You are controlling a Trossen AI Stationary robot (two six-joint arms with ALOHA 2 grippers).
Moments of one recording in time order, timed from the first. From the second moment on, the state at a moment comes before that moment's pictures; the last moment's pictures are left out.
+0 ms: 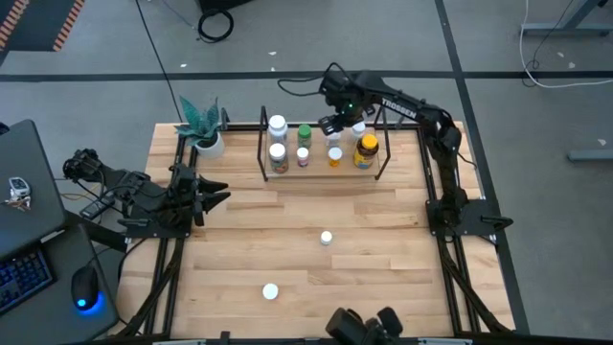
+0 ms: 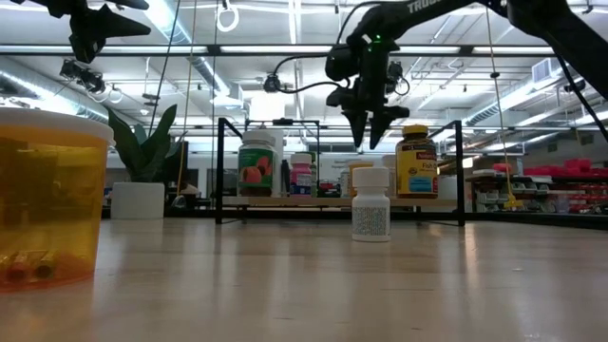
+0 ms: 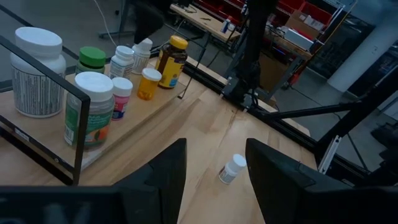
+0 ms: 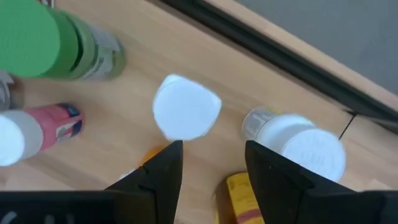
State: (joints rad) left arm -0.49 0.43 0.58 -0.42 -0.76 -0.67; right arm -0.62 2.04 2.02 -1.32 0.05 0.47
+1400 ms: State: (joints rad) left arm -0.49 0.43 0.58 -0.42 -0.76 -0.67; right arm -0.55 2.05 1.89 -0.98 0.23 -0.09
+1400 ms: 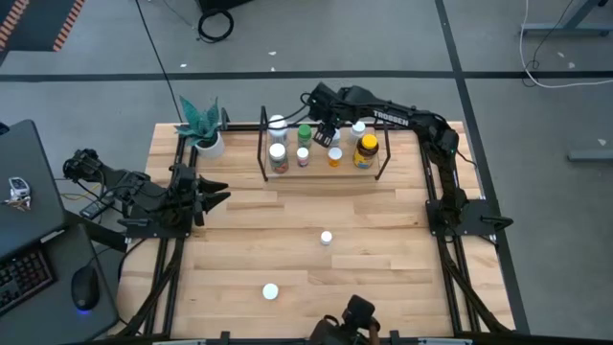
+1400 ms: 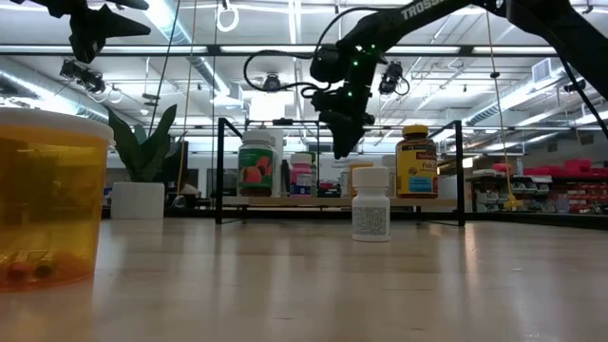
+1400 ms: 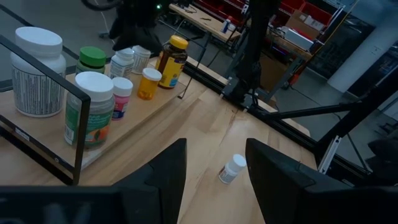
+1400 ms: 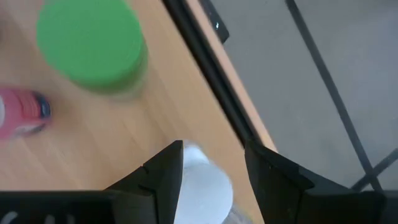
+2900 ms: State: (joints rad) left arm -0.49 0.43 0.58 -0.42 -0.76 -0.67; right arm -0.40 2.04 1.82 -1.18 0.19 -0.30
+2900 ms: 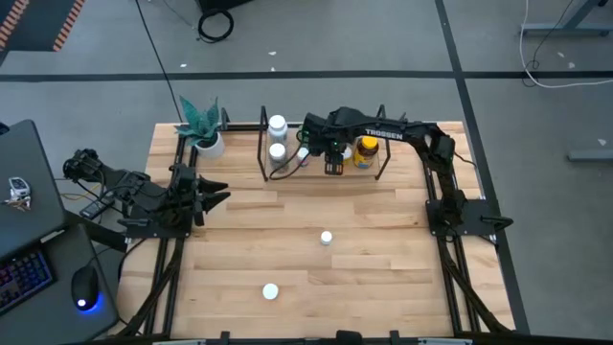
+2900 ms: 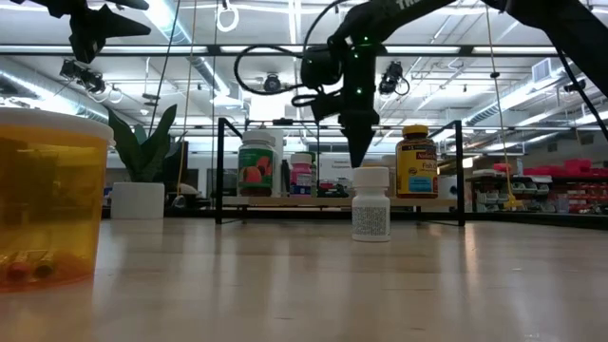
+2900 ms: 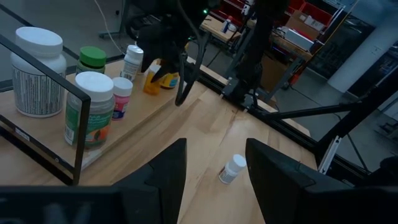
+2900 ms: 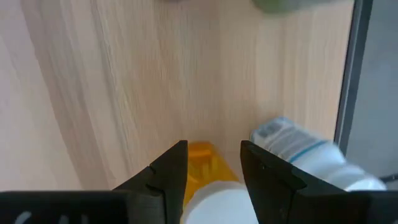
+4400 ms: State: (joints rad) left arm -0.49 0.43 0.58 -0.42 -0.76 -0.67; right arm -0.52 2.10 1.85 -0.76 0.19 -0.17
